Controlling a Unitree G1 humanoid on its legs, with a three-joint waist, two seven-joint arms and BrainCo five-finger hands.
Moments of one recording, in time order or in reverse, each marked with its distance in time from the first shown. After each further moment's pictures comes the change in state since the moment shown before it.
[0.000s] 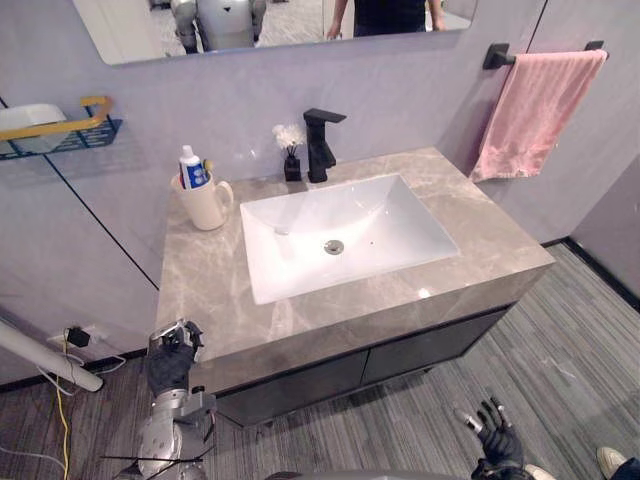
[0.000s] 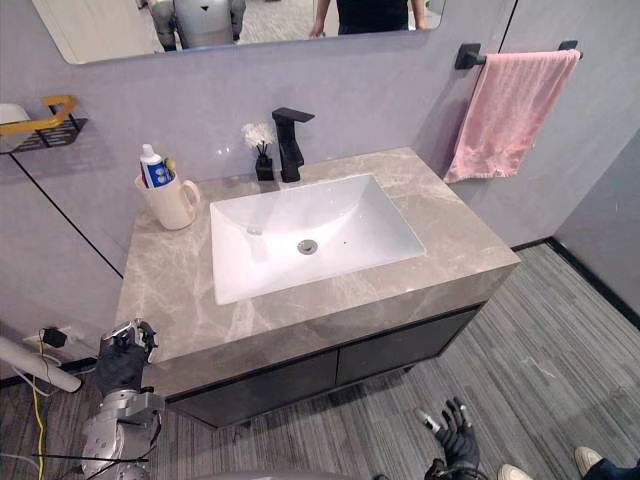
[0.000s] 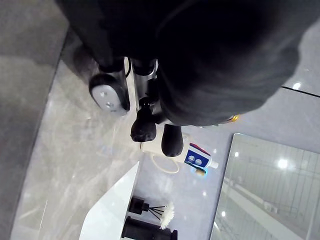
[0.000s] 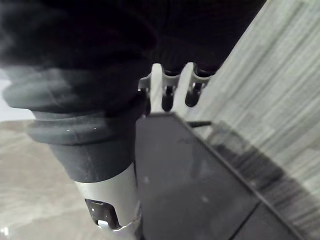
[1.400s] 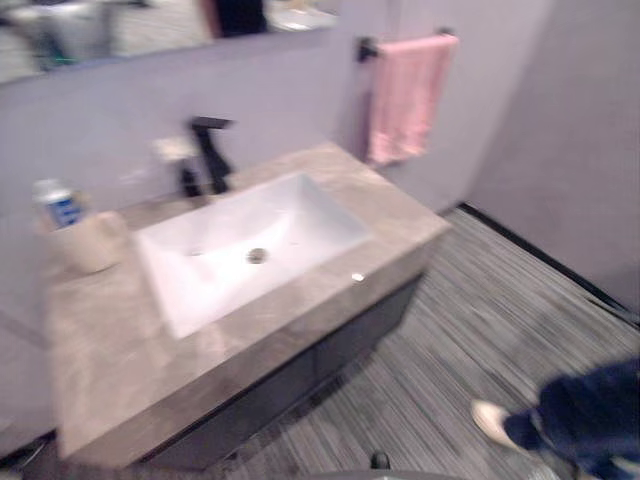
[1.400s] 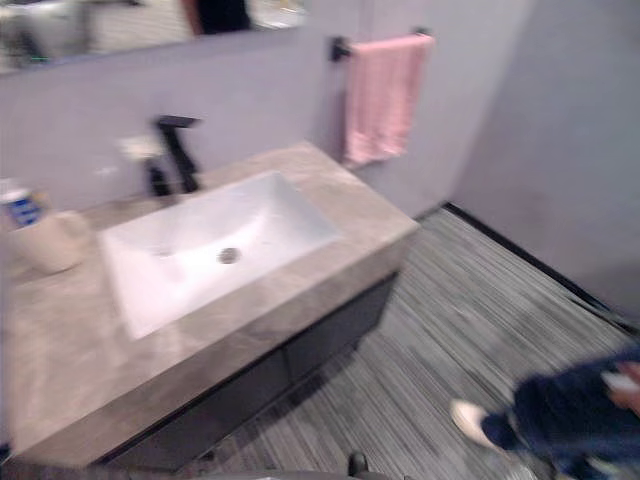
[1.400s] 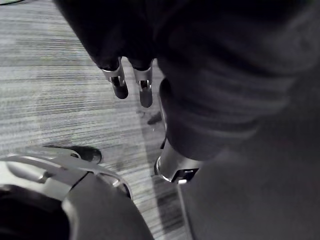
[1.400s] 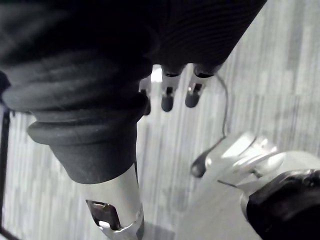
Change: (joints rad) left arm -0.116 0.054 0.117 1.039 0.313 0.197 0.111; right arm -0.177 0.000 -0.098 0.554 0.005 -0.005 -0.062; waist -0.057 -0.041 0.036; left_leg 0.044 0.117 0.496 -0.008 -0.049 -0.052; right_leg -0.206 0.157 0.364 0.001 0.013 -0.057
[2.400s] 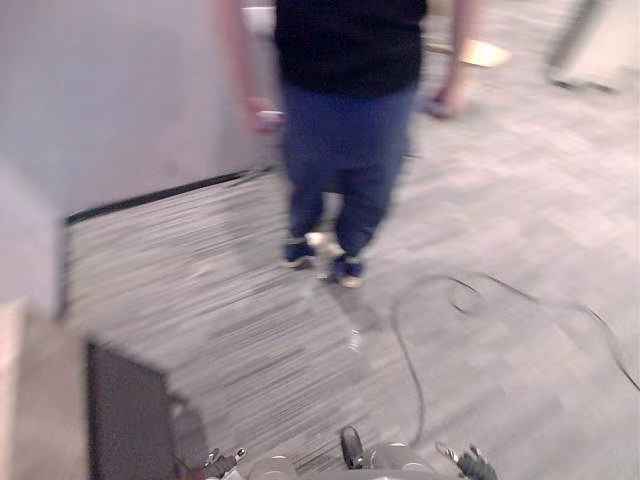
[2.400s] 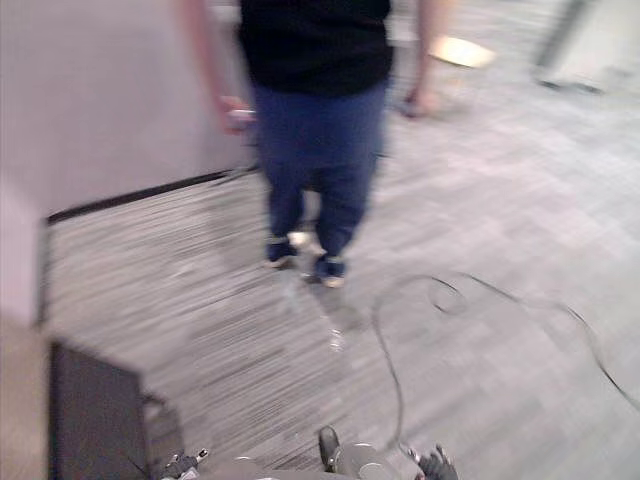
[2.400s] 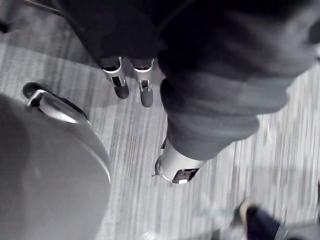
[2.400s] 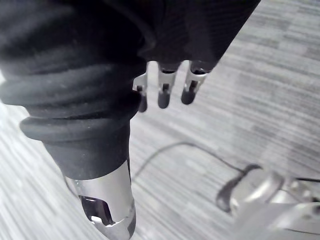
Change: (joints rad) left arm -0.066 -0.022 0.017 -0.047 -0.255 -0.001 -0.002; right arm -0.206 -0.112 0.088 0.069 -0.155 0.002 -0.018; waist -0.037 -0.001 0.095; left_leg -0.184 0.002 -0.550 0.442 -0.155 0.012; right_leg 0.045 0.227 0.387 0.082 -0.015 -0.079
